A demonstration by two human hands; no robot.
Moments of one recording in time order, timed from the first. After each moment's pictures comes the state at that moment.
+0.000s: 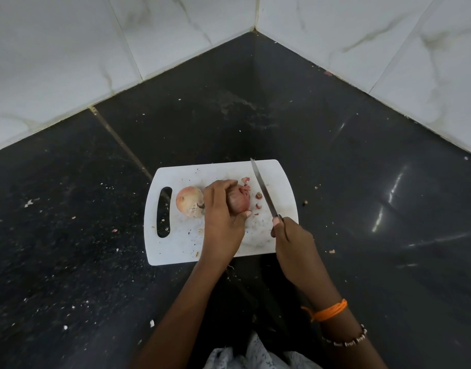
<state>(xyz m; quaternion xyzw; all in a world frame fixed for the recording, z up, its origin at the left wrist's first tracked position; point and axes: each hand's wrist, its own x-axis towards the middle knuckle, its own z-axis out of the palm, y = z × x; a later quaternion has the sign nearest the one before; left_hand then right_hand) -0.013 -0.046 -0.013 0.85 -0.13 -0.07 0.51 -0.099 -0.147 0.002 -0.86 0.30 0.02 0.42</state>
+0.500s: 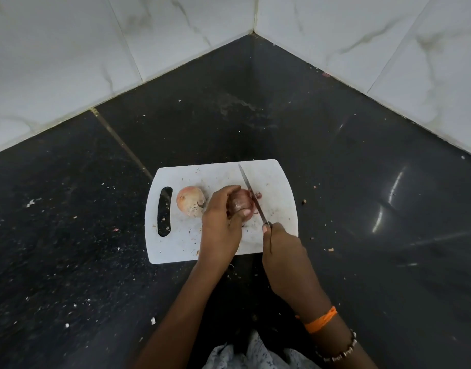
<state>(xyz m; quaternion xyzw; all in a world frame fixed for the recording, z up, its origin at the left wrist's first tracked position) -0.020 -0.041 -0.015 0.83 -0.14 -0.06 0.54 -0.103 -0.125 0.004 -0.91 0.25 0.01 0.33</state>
